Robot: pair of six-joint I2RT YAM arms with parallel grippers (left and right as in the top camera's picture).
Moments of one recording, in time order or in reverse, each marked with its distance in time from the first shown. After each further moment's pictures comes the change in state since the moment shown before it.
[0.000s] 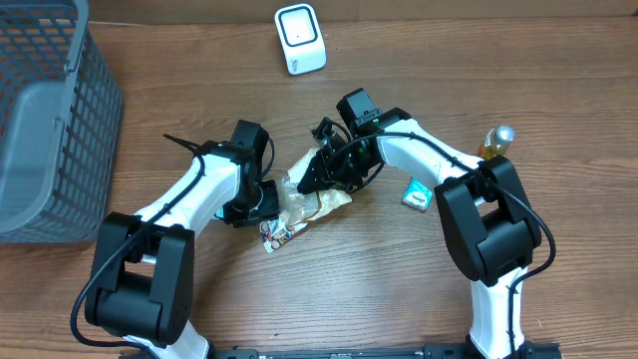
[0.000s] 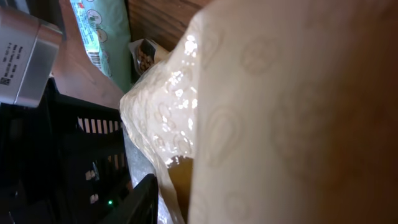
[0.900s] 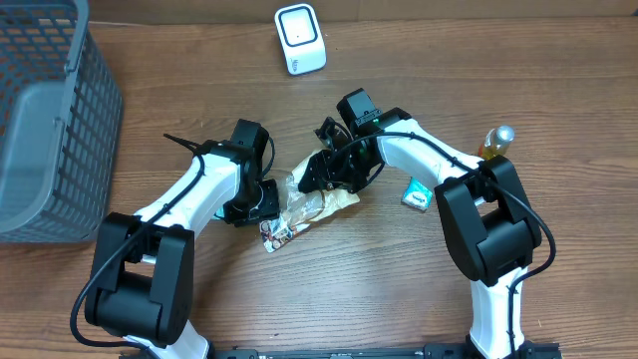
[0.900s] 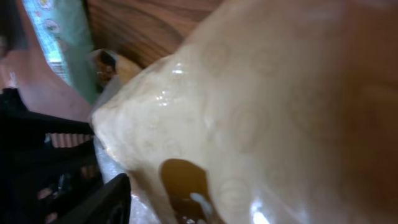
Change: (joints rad) left arm 0.000 0.000 0.005 -0.003 0.007 0.000; right arm 0.000 0.000 0.000 -0.003 0.087 -0.003
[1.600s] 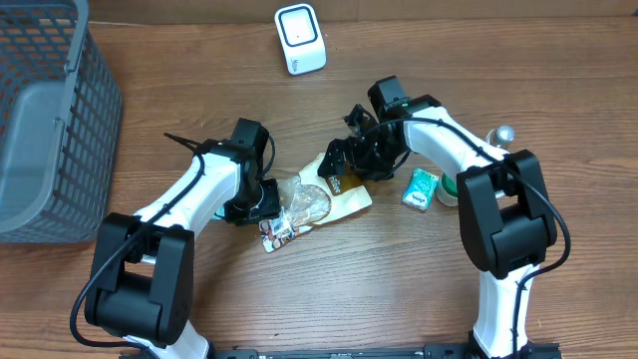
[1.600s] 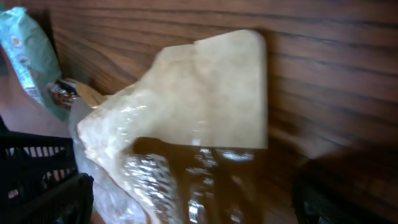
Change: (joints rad) left arm -0.001 0.000 0.005 -0.001 0.008 0.005; right arm -0.115 -0.001 0.021 -0.070 0.080 -0.078
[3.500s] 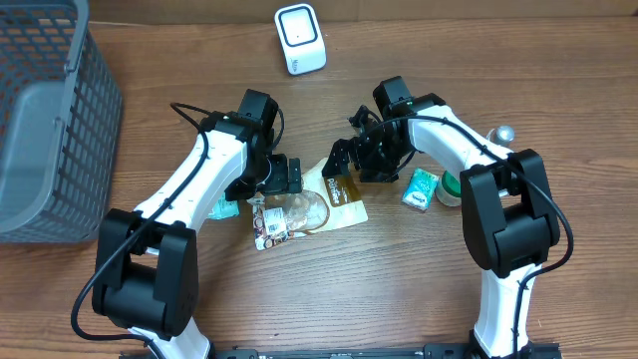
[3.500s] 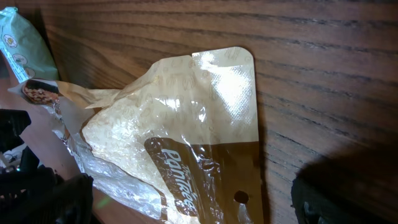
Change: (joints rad) left arm -0.026 0.035 0.218 -0.106 -0.020 0.063; right arm -0.032 0.002 0.000 -0.047 0.003 -0.002
